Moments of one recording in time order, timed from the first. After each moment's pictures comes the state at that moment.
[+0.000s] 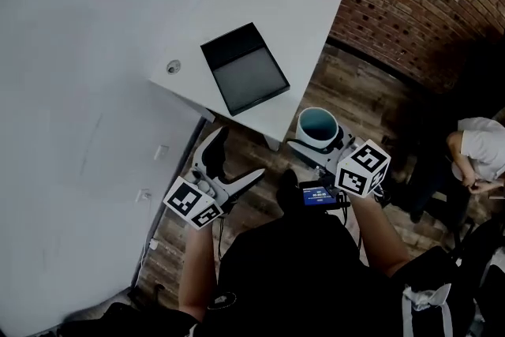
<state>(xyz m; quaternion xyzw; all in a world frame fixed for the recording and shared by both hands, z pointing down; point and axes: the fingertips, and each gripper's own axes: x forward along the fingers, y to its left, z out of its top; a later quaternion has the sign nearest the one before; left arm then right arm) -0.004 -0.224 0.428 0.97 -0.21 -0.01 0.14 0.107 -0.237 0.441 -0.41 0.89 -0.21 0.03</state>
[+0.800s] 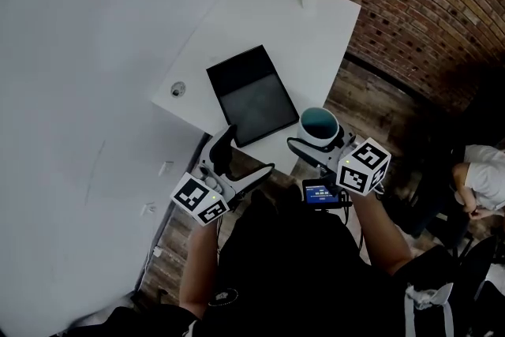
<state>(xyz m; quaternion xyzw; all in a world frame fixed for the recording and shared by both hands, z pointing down) 0.021 -0.336 0.430 0.97 -0.21 -0.01 0.16 0.119 -0.354 0.444 -0.39 0.89 -0.23 0.03</state>
